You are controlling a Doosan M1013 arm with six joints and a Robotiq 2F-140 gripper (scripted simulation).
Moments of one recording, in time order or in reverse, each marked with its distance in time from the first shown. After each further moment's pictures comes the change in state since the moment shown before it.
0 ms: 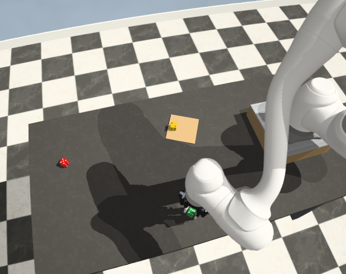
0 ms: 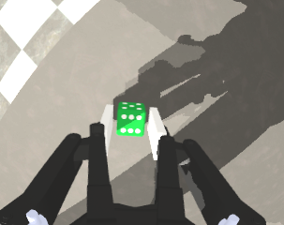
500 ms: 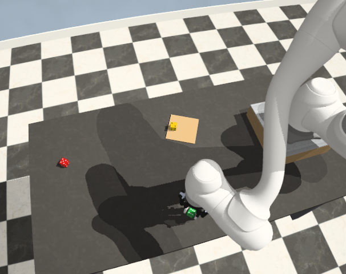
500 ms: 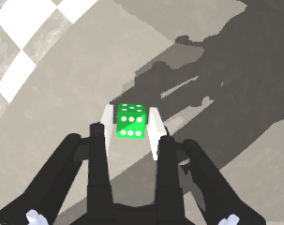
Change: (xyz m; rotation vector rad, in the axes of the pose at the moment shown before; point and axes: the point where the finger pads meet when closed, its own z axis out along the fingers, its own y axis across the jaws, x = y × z) arm 0.000 0.000 0.006 0.000 0.000 0.000
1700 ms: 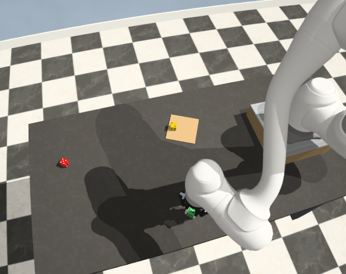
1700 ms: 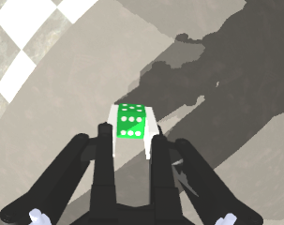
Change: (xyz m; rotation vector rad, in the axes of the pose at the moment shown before) arm 0.000 0.000 0.000 0.000 0.000 0.000
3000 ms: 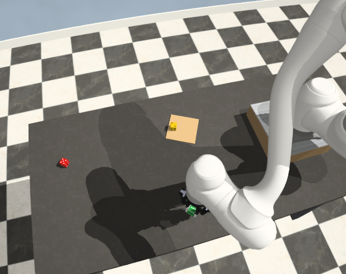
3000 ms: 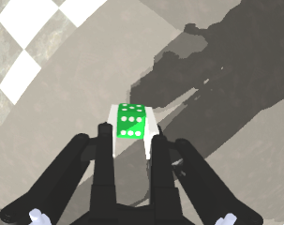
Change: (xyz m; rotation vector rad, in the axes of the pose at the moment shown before) arm 0.000 0.000 -0.028 0.000 0.000 0.000
